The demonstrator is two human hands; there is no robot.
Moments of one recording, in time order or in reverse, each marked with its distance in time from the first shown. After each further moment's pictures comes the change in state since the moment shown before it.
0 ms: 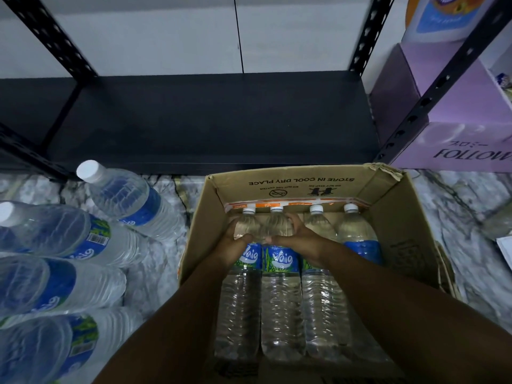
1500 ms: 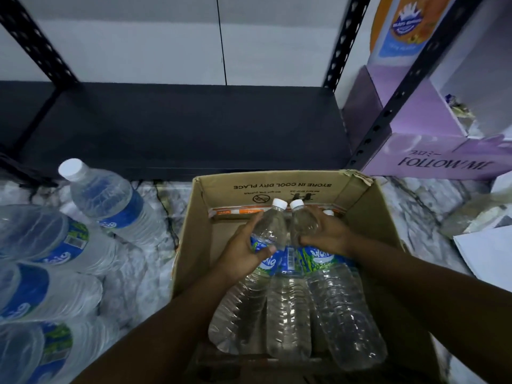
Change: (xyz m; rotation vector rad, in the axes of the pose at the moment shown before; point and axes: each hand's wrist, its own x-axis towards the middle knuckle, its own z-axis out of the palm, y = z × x) left_hand -0.034 0.010 0.033 0.260 -0.198 0.412; right_hand -0.073 -0.031 -0.069 -0.580 0.231 -0.111
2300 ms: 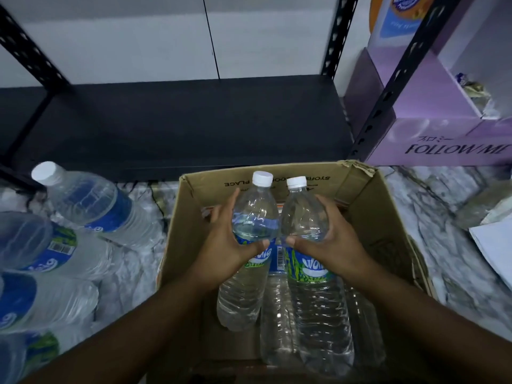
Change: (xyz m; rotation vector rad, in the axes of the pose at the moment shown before) left_hand -0.016 0.038 -0.022 0.007 0.135 0.122; right_hand -0.049 -0.007 0.017 0.386 0.253 -0.248
